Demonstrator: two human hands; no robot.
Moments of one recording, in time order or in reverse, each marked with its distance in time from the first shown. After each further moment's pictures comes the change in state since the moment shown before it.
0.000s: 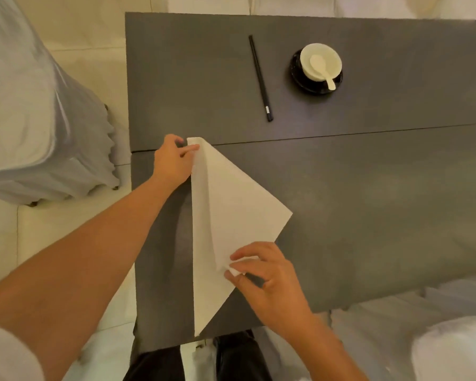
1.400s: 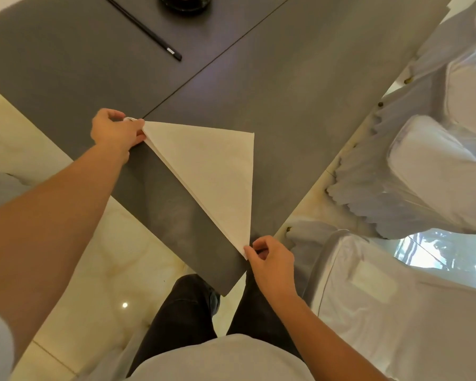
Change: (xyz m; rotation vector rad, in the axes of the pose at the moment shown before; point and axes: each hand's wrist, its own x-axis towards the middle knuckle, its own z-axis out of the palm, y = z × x) left_hand 0.030 0.020 -0.022 -0.109 -0.211 -0.020; right_hand -0.078 -0.035 0.201 0.155 0.681 1.006
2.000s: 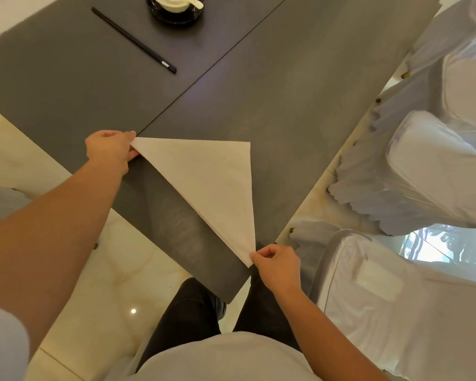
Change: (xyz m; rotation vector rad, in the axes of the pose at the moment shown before) left_hand 0.005 0.007 -0.003 -0.080 0.022 -0.144; right_hand 0.012 -0.002 -0.007 0.052 -0.015 0.180
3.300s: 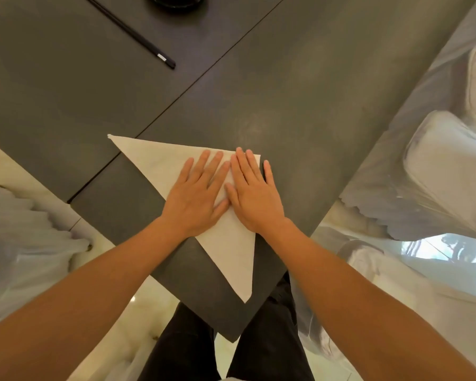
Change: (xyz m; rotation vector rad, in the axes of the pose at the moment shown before) left_hand -0.066 -0.096 0.069 1.388 -0.546 1.366; right_hand 0.148 -0.117 0.027 -0.757 0.040 -0.846
